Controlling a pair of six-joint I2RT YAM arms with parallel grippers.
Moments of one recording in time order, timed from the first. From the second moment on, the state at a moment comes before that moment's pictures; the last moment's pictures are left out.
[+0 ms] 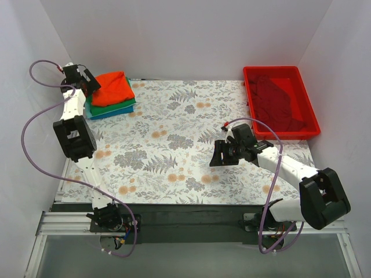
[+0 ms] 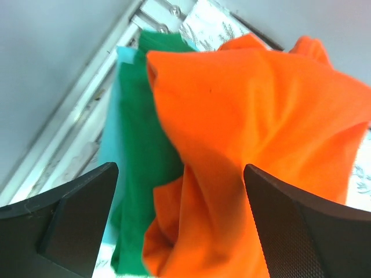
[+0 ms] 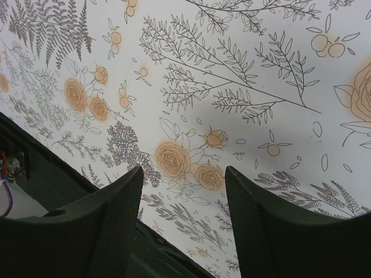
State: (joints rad) left arm 0.30 2.30 2.06 -0.40 -0.04 -0.35; right arm 0.51 1.31 0.72 -0.35 -0.38 0.41
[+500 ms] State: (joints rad) left arm 0.26 1.99 1.83 -0.28 -0.02 -0.37; right arm 0.51 1.29 0.69 -0.36 -0.38 0.41
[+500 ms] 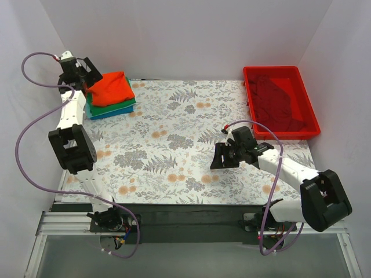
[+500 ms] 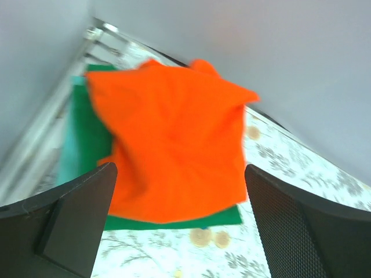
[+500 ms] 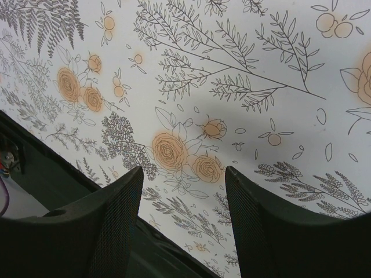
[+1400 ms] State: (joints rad) left arm 0.22 1.92 1.52 -0.17 -0.04 -0.44; right arm 0.51 1.17 0.66 -0.37 -0.35 0.41
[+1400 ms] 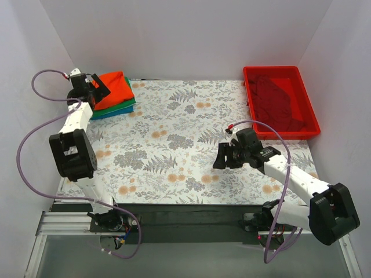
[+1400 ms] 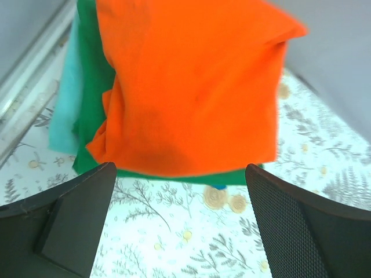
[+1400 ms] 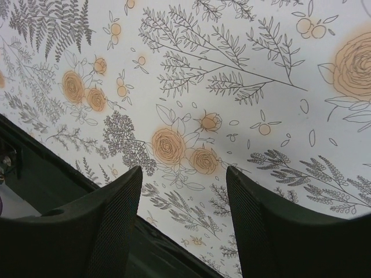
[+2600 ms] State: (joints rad) left arm -0.82 1.13 0.85 -0.45 -0.41 -0.83; right arm 0.51 0.89 0.58 -0.38 -0.05 0.36
